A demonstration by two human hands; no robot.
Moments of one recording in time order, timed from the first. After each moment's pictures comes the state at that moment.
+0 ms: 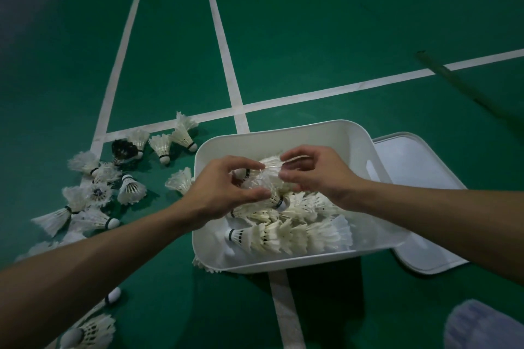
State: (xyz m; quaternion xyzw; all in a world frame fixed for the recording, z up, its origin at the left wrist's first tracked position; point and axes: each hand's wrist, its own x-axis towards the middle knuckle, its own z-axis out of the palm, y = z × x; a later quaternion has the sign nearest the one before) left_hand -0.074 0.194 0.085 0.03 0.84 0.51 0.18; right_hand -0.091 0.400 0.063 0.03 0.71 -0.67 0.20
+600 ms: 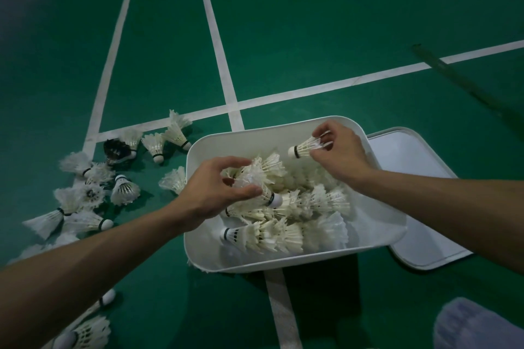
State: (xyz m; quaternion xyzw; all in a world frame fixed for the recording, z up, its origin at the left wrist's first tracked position) left_hand -0.080 0.194 0.070 0.01 0.85 0.49 0.19; right_hand -0.120 0.435 0.039 0.08 0.88 -0.47 -0.02
